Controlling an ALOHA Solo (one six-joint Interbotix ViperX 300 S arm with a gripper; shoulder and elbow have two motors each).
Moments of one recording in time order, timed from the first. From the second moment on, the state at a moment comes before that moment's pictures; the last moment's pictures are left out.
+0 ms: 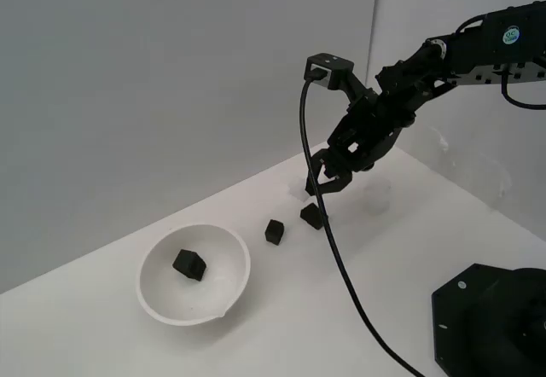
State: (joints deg) arm -4.4 112.3 111.9 139.5 139.7 -30.9 41.5 33.0
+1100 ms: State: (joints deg) arm -5.1 93.1 92.6 137.8 137.9 -31.6 33.2 37.9
